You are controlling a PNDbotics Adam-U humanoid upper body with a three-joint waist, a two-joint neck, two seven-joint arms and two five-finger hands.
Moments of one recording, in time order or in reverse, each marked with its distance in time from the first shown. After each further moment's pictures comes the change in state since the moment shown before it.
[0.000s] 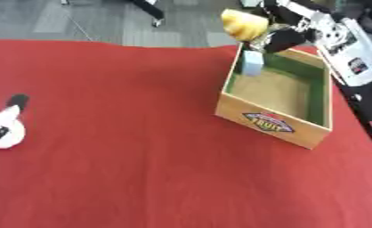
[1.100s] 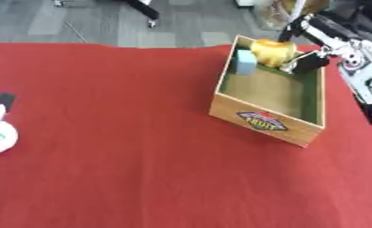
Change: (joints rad) left arm -0.001 0.000 0.010 -0.005 -0.009 0.016 0.015; right arm 0.082 -0.067 -0.023 0.081 0.321 -0.211 -0.129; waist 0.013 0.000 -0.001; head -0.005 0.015
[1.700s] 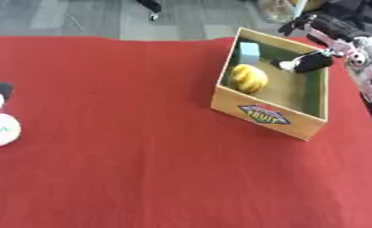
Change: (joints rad) left arm 0.000 0.000 0.009 0.000 -0.005 0.011 0.008; right arm 0.012 0.000 -0.021 0.017 0.203 -0.029 0.015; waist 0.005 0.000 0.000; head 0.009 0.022
